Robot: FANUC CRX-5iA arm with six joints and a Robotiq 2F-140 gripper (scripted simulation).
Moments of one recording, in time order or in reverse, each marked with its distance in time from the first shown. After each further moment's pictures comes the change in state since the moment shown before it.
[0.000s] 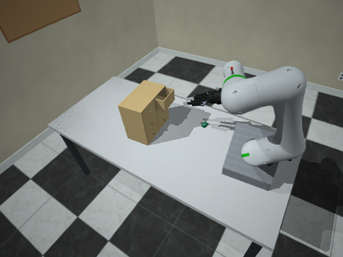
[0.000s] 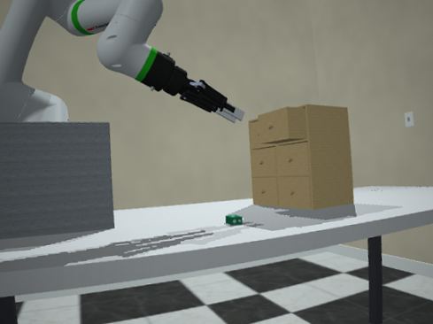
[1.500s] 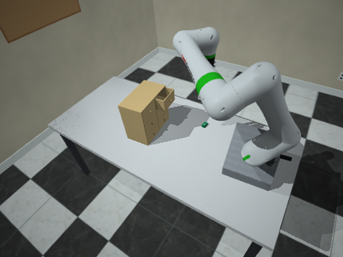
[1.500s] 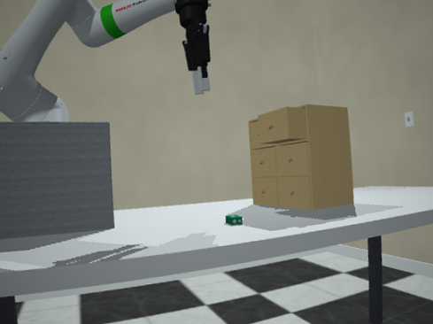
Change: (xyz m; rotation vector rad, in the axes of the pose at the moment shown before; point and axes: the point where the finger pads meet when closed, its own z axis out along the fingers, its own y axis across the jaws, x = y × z) arm -0.039 0.000 -0.116 0.002 1.036 0.001
